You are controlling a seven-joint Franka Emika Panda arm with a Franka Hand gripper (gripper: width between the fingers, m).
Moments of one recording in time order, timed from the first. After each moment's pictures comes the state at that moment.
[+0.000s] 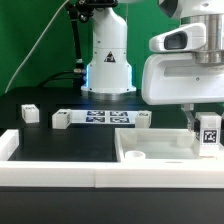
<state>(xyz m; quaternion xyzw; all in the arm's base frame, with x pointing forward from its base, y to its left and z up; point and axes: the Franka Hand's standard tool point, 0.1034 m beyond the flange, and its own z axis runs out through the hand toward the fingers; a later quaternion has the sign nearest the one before) 0.619 0.119 0.071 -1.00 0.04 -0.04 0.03</state>
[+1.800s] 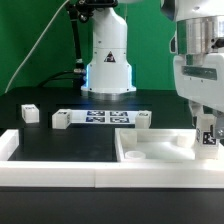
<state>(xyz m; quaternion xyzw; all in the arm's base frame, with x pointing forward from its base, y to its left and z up) 0.617 0.119 0.069 -0.75 0.66 -0.01 0.07</state>
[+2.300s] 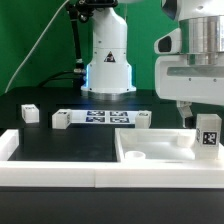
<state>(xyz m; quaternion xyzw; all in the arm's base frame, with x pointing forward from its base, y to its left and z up) 0.617 0.126 0.071 -0.91 0.41 -0.02 0.05</state>
